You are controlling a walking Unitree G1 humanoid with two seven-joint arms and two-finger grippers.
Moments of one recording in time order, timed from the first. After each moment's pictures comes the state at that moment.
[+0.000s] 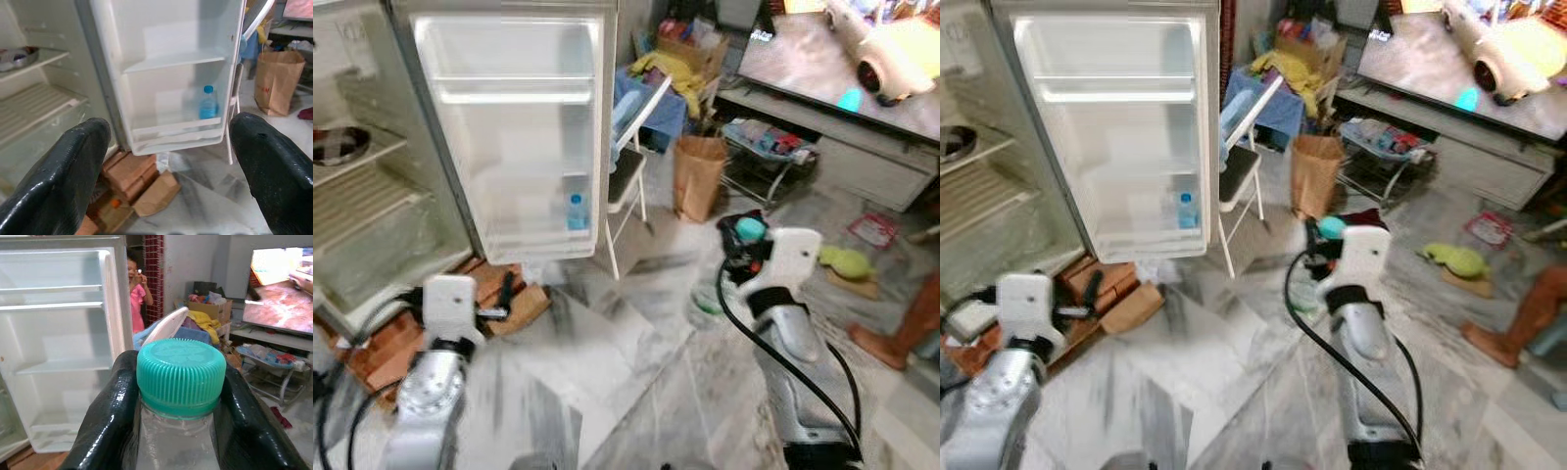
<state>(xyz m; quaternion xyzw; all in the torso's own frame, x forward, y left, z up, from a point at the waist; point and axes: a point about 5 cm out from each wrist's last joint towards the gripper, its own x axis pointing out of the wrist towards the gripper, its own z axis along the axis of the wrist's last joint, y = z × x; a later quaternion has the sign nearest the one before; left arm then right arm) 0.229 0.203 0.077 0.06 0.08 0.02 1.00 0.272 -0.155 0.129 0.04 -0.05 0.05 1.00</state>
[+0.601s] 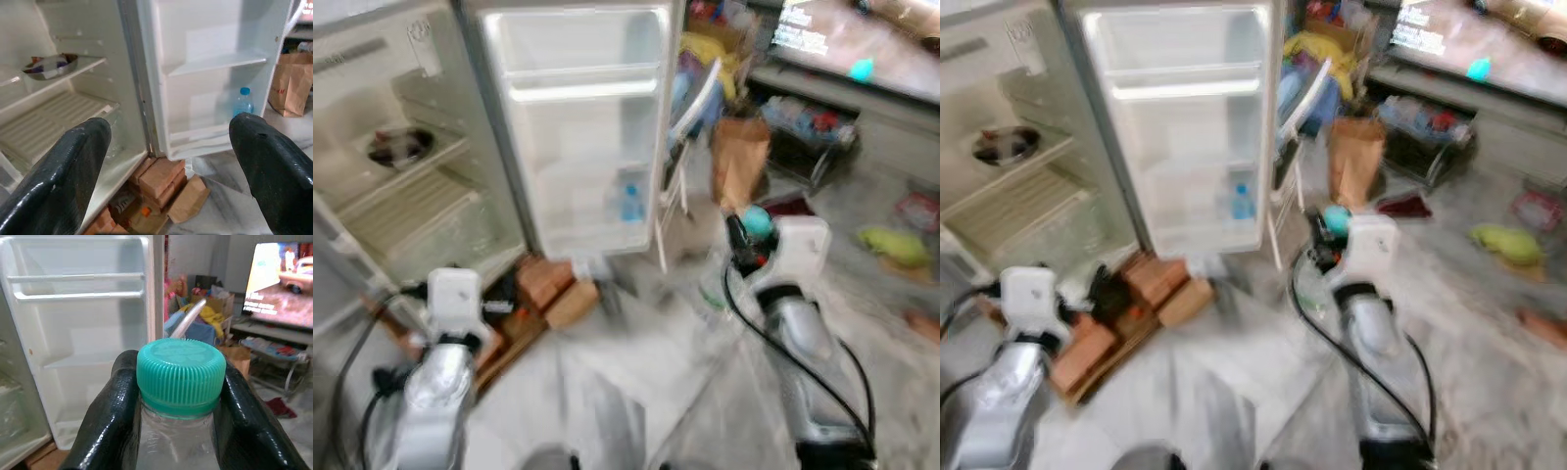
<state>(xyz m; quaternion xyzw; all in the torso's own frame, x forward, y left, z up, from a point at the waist) 0.236 0.196 0.082 0.06 0.05 0.00 1.00 0.271 -0.171 0.125 0.03 -0.04 0.02 1.00</state>
